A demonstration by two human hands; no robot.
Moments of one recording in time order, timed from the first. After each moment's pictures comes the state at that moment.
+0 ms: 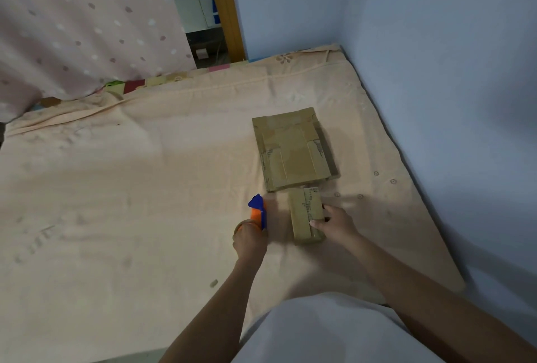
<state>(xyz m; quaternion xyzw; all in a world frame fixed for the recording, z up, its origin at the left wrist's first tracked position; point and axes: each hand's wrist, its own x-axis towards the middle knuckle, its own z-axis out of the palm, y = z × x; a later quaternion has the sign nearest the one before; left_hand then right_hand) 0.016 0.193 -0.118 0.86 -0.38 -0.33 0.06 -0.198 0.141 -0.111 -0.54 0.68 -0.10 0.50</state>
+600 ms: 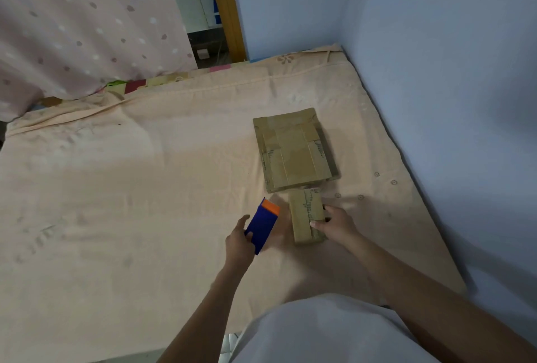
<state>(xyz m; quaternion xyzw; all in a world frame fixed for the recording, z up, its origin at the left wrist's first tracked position) 0.048 0.216 -0.120 0.79 -0.45 -0.37 0.17 -0.197 0.138 -0.107 -0.54 0.68 -0.09 0.49</state>
